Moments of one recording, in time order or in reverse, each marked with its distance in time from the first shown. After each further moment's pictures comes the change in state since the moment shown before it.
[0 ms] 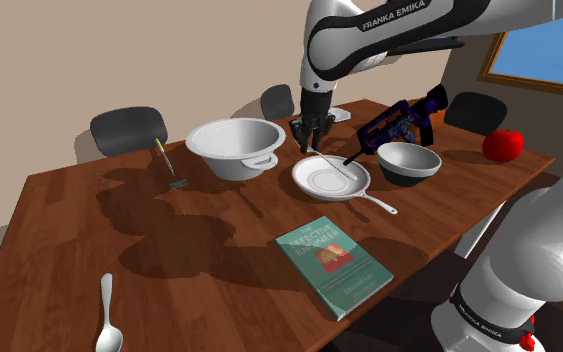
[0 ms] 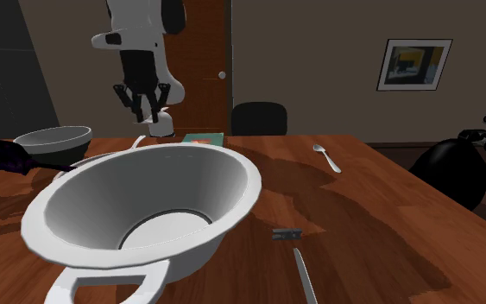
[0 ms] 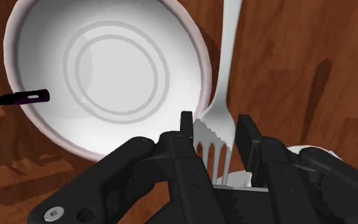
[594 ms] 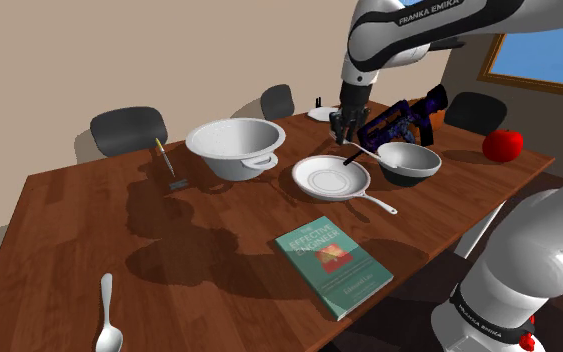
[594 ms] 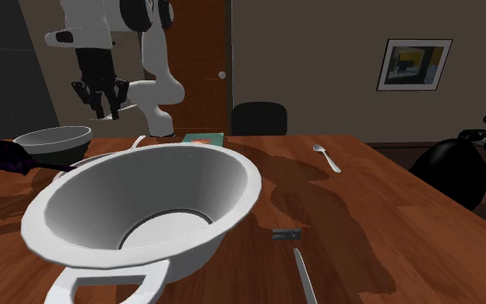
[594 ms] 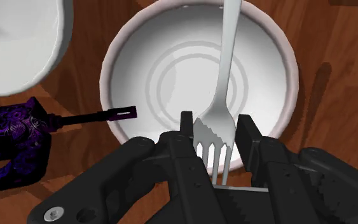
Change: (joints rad) arm -0.083 -0.116 -0.145 -0.099 -0.027 -0.021 -0.212
